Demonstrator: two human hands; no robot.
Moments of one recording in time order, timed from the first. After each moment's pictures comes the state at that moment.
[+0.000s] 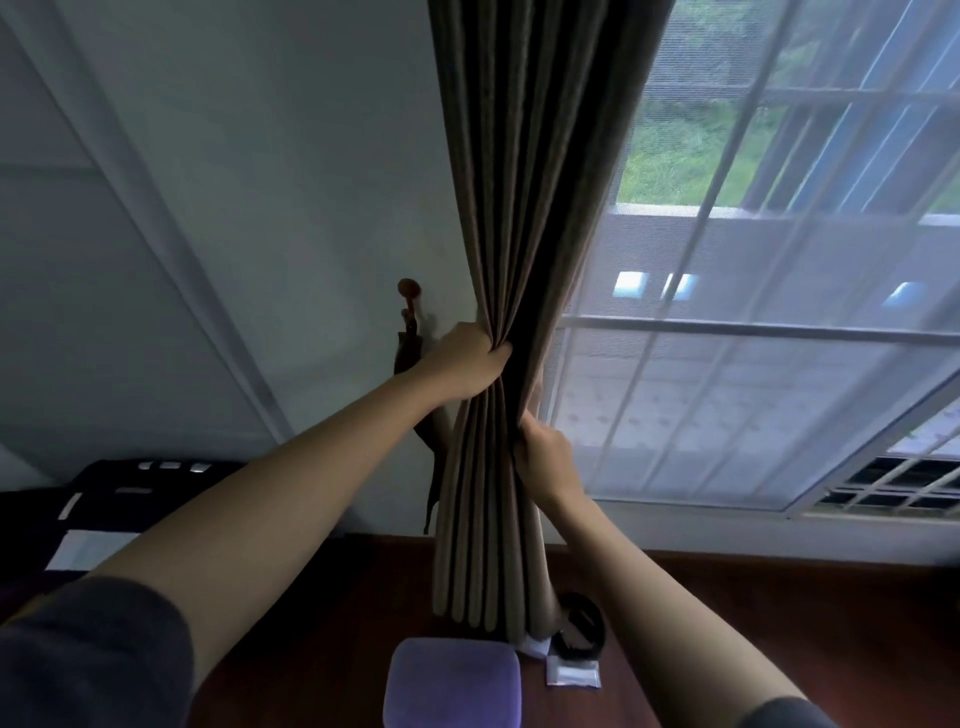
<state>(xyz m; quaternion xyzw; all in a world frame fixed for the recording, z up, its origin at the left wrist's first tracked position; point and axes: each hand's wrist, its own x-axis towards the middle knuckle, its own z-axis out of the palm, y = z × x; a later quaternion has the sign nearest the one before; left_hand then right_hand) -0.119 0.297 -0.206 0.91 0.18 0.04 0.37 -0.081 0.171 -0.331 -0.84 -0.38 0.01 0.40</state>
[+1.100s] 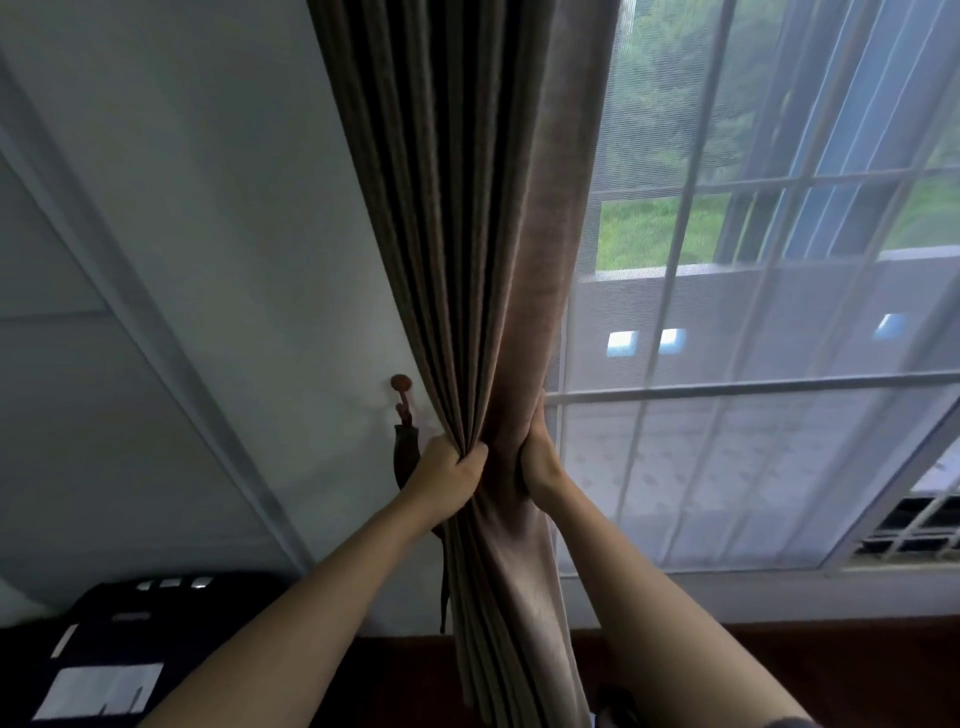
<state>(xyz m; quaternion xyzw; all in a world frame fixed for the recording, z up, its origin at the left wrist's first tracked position) -0.134 0.294 -0.219 0.85 0.20 0.10 0.47 -0.051 0.206 -0.233 -0.62 -0.22 0.21 0.72</state>
